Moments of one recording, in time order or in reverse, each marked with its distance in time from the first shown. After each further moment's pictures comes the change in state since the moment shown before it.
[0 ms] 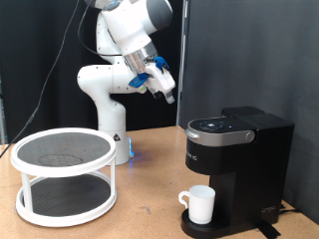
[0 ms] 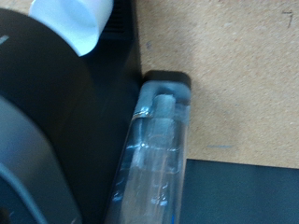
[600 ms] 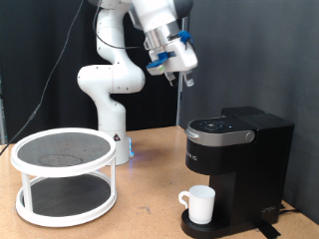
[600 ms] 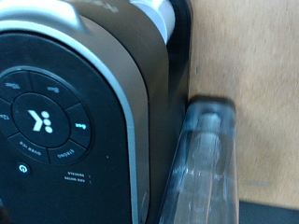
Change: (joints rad) arm -0.011 0.042 0.170 0.168 -0.177 0.069 0.207
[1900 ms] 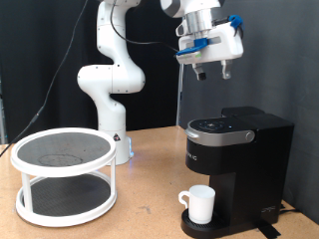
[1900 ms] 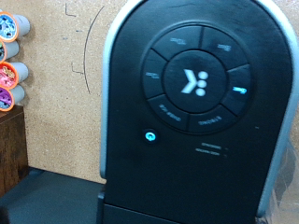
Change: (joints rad) arm -0.024 0.305 0.123 0.343 -0.214 0.000 0.119
